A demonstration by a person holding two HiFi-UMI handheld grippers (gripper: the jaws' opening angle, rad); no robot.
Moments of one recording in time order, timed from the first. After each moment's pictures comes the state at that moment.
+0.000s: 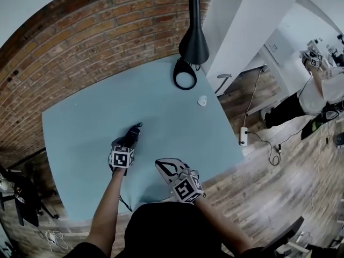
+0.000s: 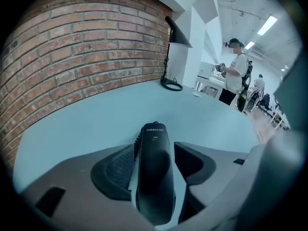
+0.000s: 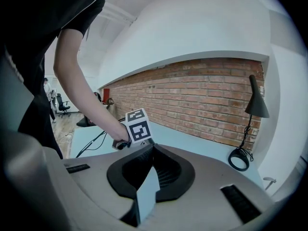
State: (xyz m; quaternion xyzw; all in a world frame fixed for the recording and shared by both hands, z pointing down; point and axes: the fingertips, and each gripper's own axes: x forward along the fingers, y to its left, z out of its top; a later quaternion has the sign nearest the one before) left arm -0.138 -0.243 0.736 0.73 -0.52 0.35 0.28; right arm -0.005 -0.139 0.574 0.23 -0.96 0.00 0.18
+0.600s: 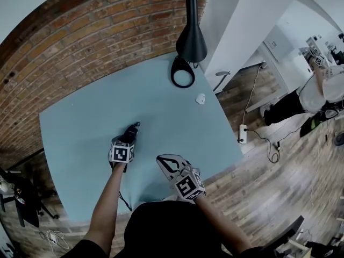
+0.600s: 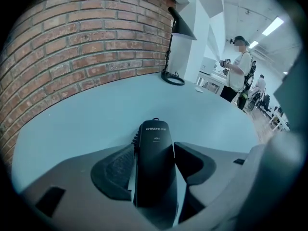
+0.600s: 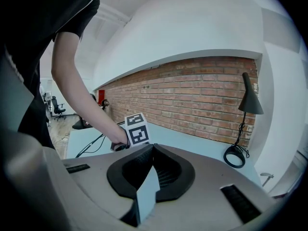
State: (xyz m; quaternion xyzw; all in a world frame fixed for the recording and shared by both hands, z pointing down) left arm -0.131 -0.254 0.757 0.72 -0.51 0.37 0.31; right arm 0.010 -0.158 0.572 0.25 -0.95 0.02 0.17
